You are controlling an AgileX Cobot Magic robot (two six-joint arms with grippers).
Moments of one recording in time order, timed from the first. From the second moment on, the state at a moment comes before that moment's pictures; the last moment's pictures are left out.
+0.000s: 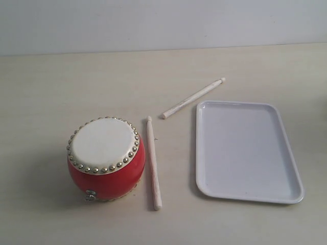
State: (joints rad) left arm 0.00 0.01 0.00 -0.06 0.08 -0.41; right arm 0.12 0.01 0.00 0.11 -0.24 0.65
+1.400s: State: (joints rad) left arm 0.00 0.01 0.00 -0.07 0.08 -0.47; right arm 0.12 1.07 -0.70 0.94 0.66 -0.52
